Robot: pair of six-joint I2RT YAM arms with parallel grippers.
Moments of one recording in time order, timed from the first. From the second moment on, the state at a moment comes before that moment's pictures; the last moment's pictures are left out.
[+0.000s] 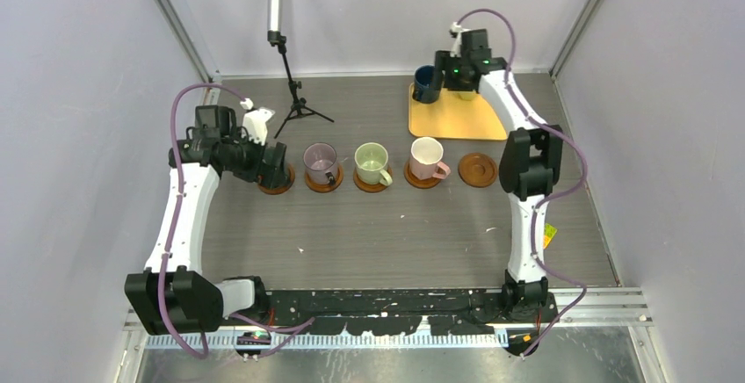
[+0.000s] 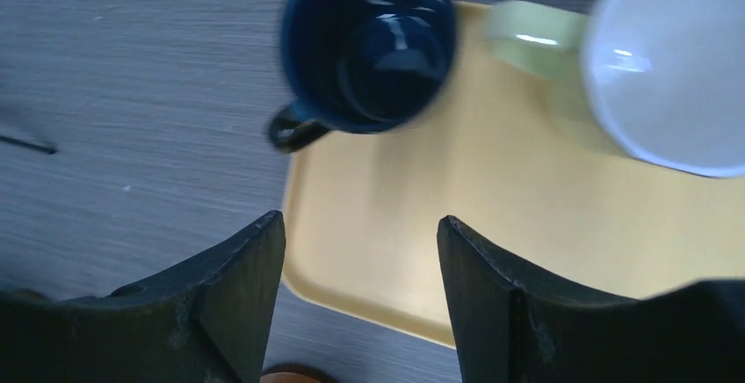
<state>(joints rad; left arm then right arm) 0.05 1.22 1.20 -0.98 0.40 0.38 0.12 2.25 2.10 -0.57 -0.14 0.15</state>
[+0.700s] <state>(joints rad) 0.05 1.18 1.19 -0.98 0.36 0.38 0.32 2.50 2.36 -0.56 0.27 0.21</state>
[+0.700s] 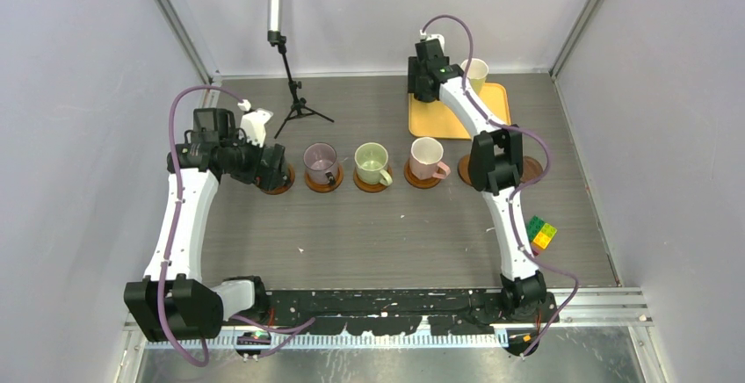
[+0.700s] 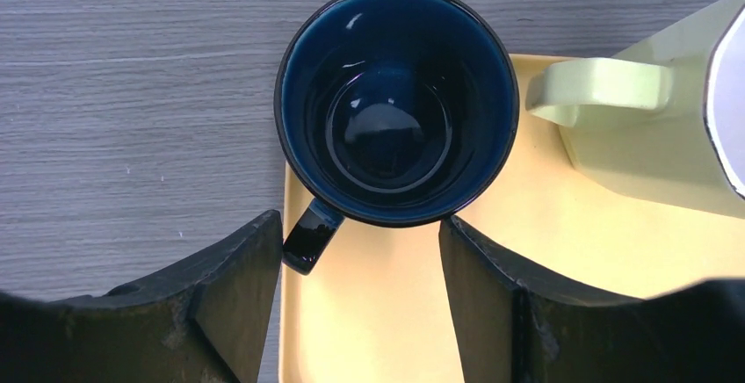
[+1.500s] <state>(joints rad) 0.05 1.20 1.19 -0.95 0.36 0.38 0.23 2.50 2.31 -0.61 0.24 0.13</state>
